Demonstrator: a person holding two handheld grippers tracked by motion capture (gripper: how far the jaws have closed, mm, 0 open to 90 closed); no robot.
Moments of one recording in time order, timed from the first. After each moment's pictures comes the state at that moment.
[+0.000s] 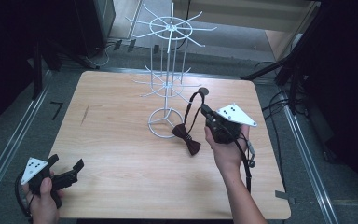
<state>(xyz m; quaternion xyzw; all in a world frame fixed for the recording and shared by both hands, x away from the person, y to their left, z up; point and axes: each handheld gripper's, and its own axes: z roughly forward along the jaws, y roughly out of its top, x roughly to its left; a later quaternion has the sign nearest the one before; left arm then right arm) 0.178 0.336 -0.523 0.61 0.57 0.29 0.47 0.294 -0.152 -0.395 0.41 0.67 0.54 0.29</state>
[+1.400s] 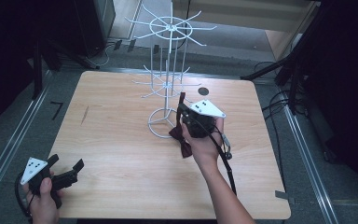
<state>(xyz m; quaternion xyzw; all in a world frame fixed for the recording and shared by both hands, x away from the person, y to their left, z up) 0.178 0.336 -0.523 0.61 0.57 0.29 0.47 0.317 -0.093 -0.407 0.41 0.70 0.52 0.27</state>
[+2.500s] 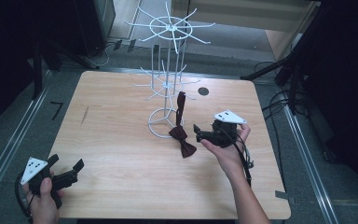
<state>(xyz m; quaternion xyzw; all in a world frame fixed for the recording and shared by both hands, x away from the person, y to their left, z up) 0.178 0.336 -0.523 0.61 0.57 0.29 0.47 0.318 -0.171 -0.454 0.47 0.73 0.44 0.24</state>
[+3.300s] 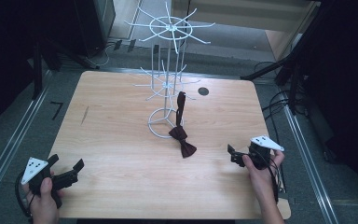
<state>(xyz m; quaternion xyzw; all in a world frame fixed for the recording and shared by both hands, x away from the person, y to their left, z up) 0.178 0.335 -0.523 0.61 0.57 0.29 0.47 0.278 -0.281 -0.514 0.54 0.69 0.41 0.25</state>
